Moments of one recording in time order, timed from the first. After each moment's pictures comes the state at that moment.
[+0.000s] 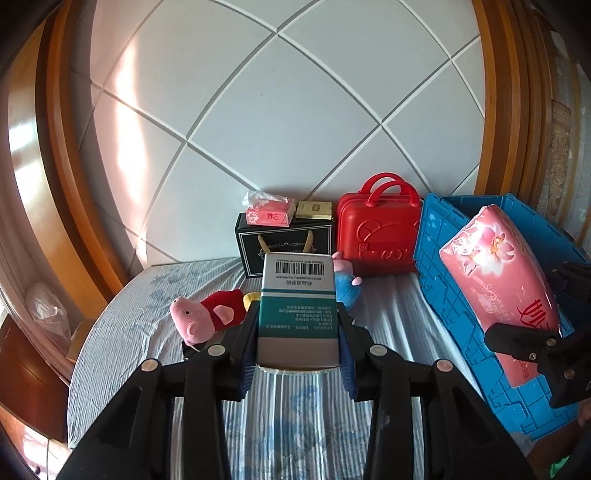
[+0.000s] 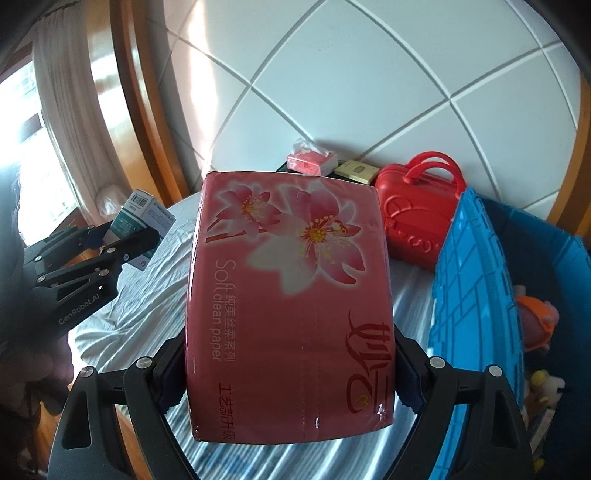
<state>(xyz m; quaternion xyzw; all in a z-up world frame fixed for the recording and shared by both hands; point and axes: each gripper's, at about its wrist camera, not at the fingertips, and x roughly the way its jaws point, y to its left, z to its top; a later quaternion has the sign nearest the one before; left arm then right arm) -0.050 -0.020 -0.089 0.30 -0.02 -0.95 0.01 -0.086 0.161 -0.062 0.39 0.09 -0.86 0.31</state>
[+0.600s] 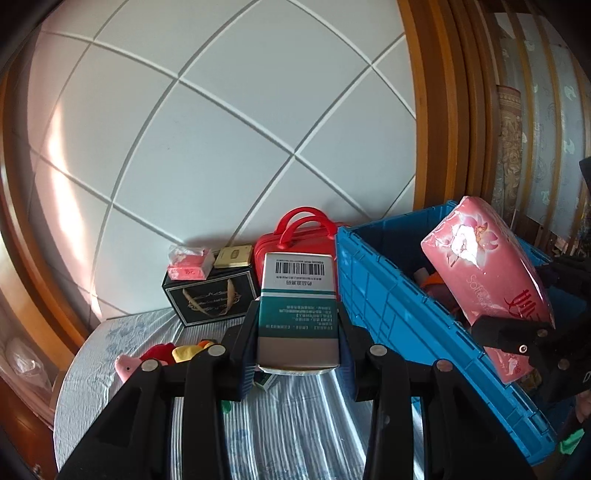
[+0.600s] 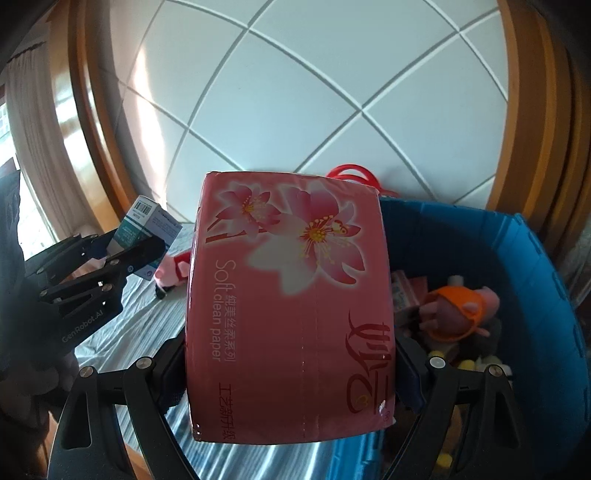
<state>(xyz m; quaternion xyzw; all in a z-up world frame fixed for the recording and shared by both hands) -0.076 0.134 -0.050 0.26 -0.07 -0.96 -0.08 -0.106 0.303 -0.024 0.36 0.04 -0.90 0.24</state>
